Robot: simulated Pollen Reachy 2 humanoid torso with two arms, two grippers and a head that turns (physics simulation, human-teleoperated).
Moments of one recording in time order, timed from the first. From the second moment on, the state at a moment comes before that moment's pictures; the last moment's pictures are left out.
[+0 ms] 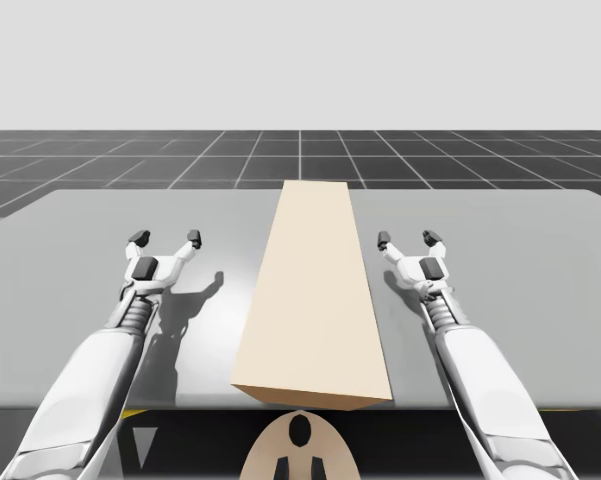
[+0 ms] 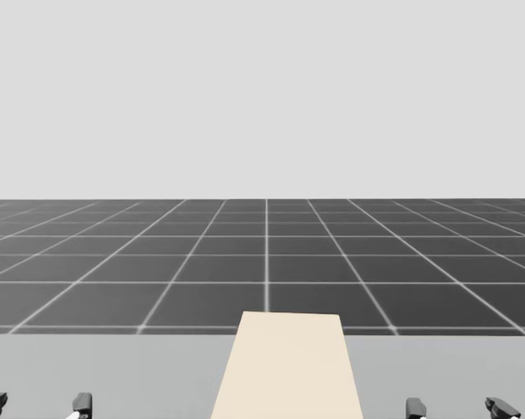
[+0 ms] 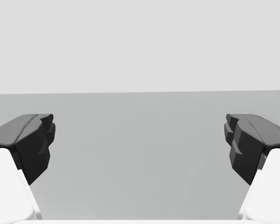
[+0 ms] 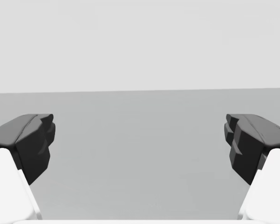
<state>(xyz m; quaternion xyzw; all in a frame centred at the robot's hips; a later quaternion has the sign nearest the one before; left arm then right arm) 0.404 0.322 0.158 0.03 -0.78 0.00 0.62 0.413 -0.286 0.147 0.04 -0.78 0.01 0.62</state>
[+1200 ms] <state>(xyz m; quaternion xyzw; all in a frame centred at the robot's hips) 0.362 0.263 0.131 -0.18 -0.69 -0.33 0.61 0.367 -0.216 0.129 0.26 -0.74 0.29 0.55</state>
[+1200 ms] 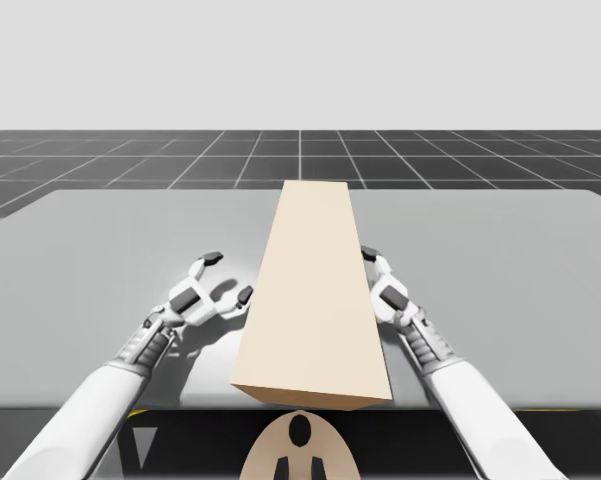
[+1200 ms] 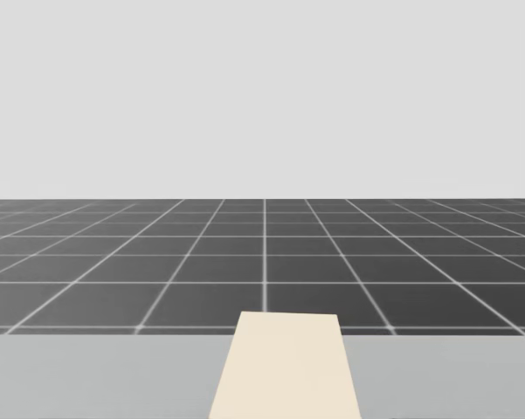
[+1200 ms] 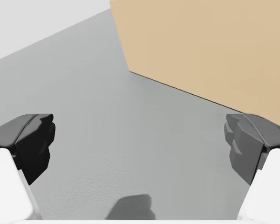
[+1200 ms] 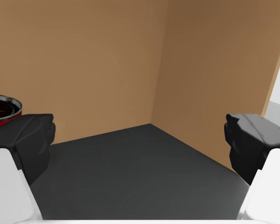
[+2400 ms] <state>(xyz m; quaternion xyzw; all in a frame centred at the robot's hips) 0.358 0.256 0.128 -0.18 -0.68 -0.36 0.61 0.402 -0.132 0.092 0.40 -0.63 0.42 0.51</state>
